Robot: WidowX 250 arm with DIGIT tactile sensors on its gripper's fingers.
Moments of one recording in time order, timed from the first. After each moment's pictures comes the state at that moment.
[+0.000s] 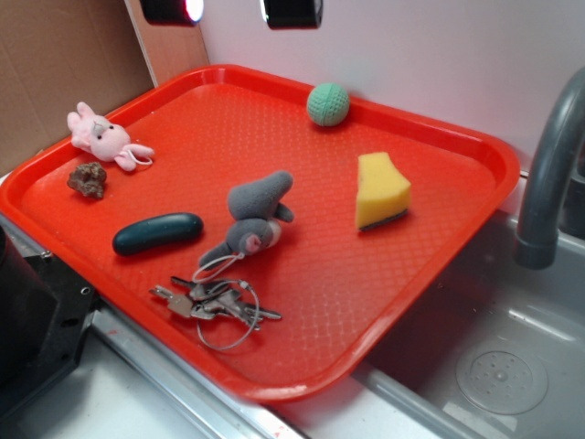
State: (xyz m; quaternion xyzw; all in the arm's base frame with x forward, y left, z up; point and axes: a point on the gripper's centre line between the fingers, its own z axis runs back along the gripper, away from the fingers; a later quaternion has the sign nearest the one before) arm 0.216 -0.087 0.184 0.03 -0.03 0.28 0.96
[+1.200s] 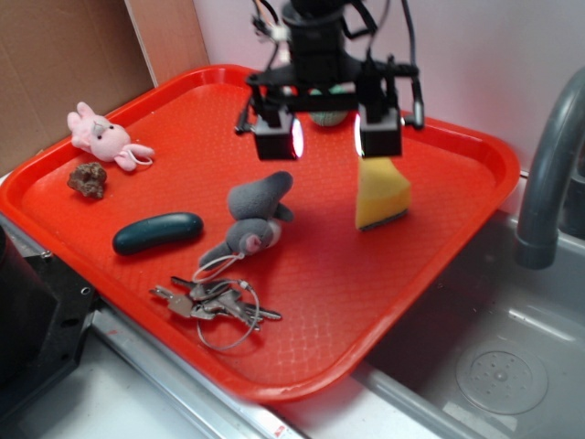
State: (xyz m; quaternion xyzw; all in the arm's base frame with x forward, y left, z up) arm 0.266 -0.108 0.063 0.01 -0.03 0.33 0.94
